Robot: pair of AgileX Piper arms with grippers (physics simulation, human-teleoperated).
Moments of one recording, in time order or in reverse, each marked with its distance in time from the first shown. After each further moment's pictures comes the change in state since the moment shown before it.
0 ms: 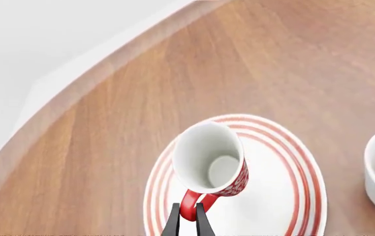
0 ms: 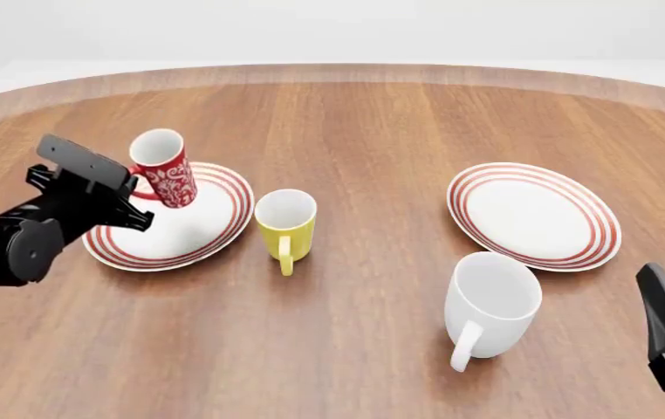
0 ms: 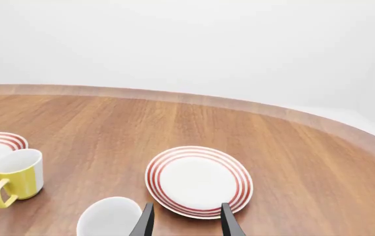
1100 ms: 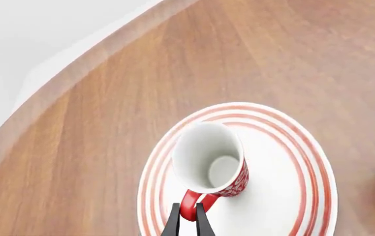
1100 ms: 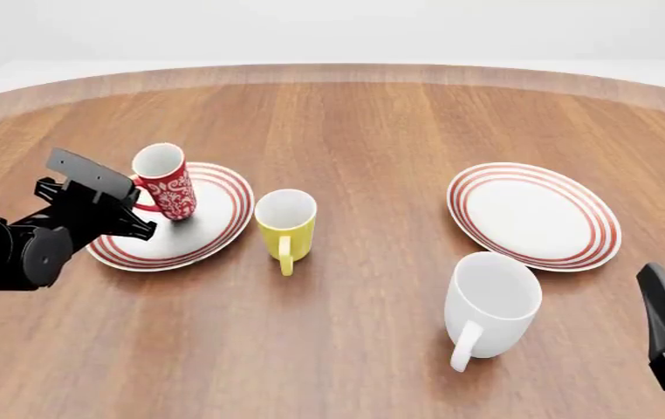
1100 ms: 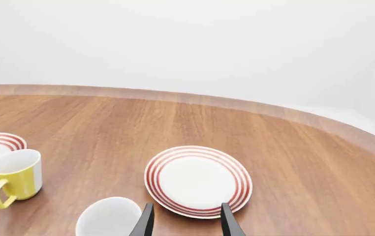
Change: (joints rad) left arm 0.018 0.093 -0.009 -0.044 -0.003; right arm -0.006 0.000 0.000 0.002 0.002
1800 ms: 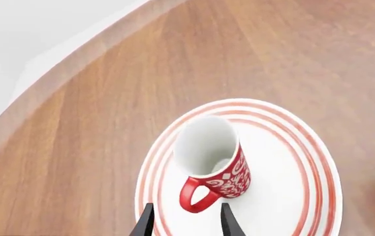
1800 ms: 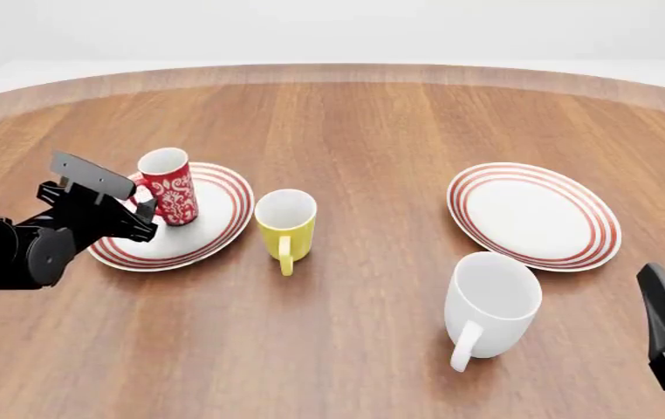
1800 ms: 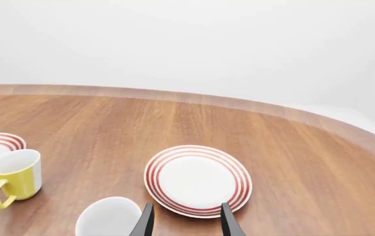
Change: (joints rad) left arm 0.006 0.032 -0.014 0.001 -0.009; right arm -0.002 0.003 0.000 0.000 0.002
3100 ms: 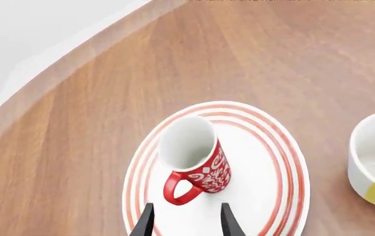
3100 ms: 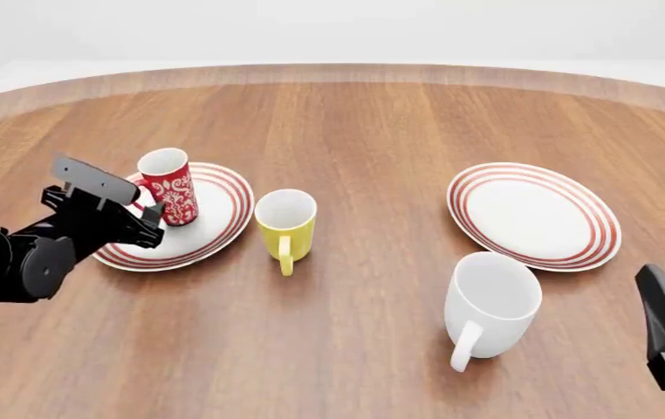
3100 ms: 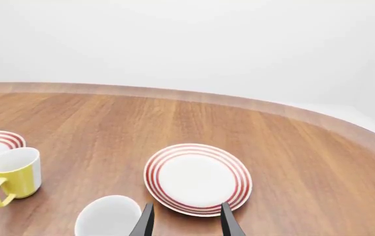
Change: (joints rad) left arm -0.049 -0.071 0.064 -0.002 -0.040; right arm -0.001 0.007 0.003 -0.001 -0.001
